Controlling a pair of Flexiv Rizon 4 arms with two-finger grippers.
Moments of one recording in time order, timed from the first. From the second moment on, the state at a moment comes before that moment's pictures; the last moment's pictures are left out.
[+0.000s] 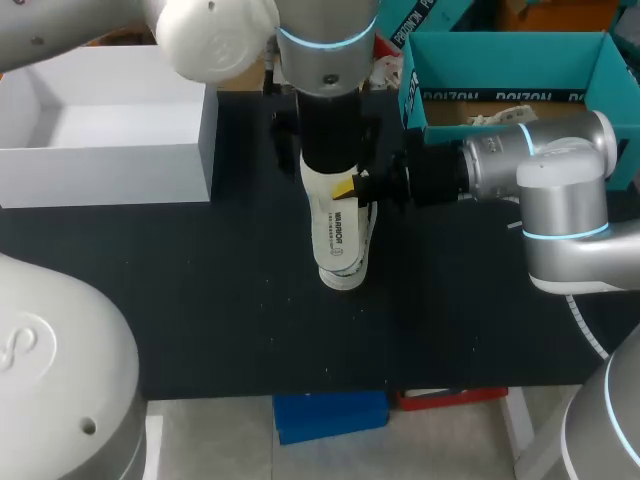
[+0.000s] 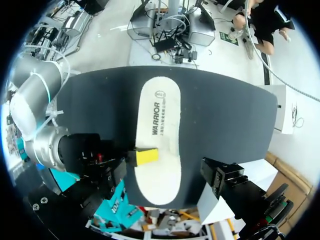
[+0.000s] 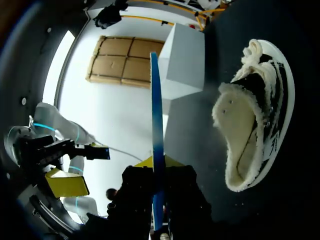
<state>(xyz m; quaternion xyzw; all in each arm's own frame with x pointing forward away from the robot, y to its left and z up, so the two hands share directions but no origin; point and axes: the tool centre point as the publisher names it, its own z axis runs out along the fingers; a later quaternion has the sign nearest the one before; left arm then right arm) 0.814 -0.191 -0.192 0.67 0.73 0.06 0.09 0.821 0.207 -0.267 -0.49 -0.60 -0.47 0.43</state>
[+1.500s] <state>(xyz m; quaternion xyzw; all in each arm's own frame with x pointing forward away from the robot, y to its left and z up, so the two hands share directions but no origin) 0.764 -0.165 -0.211 0.65 0.70 -0.05 0.30 0.821 0.207 -0.267 -0.49 -0.60 -0.47 0.43</state>
